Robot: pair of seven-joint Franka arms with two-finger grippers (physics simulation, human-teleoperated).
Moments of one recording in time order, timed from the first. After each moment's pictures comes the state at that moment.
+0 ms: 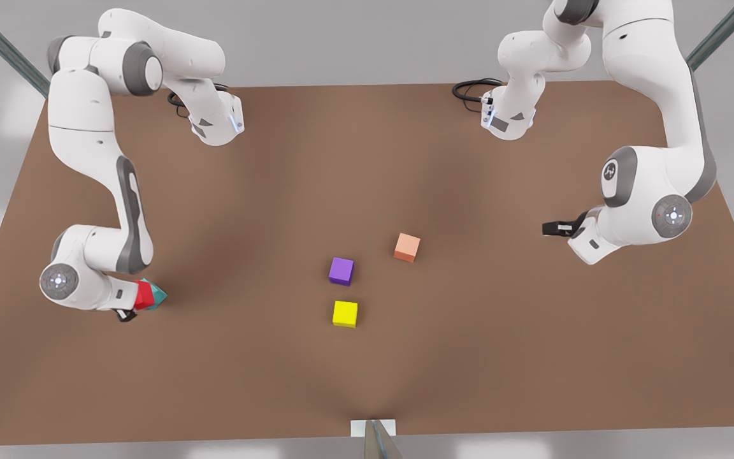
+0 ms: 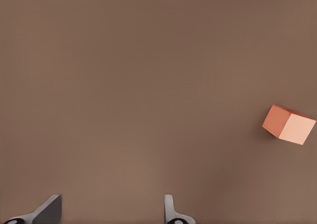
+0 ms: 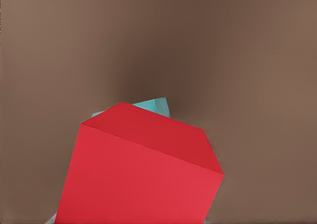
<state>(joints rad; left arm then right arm) -0.02 0.24 -0.04 -1.67 -0.06 1.61 0.00 -0.06 0.59 -0.12 -1.66 -0.14 2.17 -2.32</state>
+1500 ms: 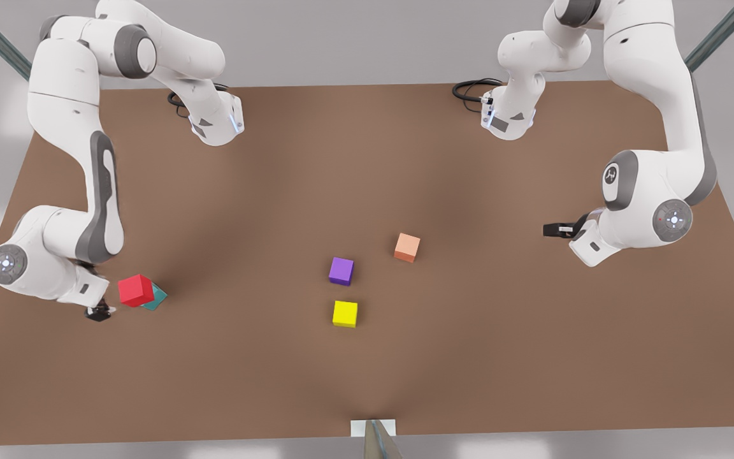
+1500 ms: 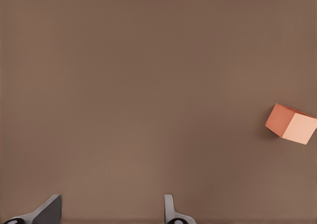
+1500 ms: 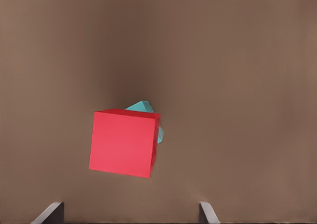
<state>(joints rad) -0.01 0.25 -0.04 -1.67 -0.06 1.60 0.01 -0.08 0.48 -0.11 -1.55 -0.01 1.97 -2.15</state>
